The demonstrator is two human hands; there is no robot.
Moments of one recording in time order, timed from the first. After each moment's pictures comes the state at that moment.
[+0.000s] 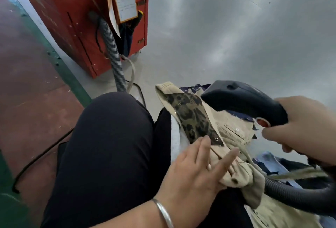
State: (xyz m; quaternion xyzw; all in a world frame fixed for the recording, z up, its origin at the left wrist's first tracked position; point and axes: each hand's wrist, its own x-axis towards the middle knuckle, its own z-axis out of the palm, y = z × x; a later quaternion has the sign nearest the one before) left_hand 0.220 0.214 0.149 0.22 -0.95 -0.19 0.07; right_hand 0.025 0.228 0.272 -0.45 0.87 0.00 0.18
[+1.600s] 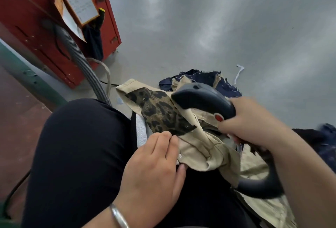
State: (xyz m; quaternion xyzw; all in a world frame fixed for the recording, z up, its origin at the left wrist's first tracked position) left_hand 0.225 0.210 0.158 0.29 -0.95 -0.09 0.07; right_hand 0.000 0.253 0.201 -0.40 0.86 -0.12 0.31
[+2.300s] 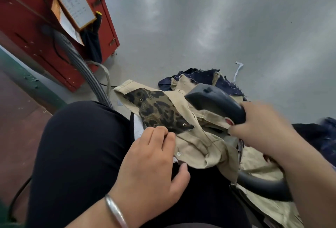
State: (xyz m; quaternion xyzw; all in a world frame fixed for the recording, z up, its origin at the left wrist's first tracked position) left_hand 0.224 0.204 0.180 0.28 -0.95 -0.15 0.02; right_hand 0.002 0.283 0.201 -0.40 0.89 -0.06 0.22
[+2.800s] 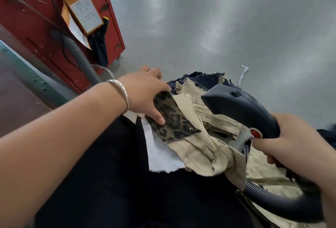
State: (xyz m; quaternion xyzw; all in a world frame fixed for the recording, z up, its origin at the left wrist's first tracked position) left_hand 0.155 0.048 0.196 0.20 -0.96 -0.03 -0.21; right_hand -0.008 0.313 0.210 -0.34 0.88 -0.19 0.27
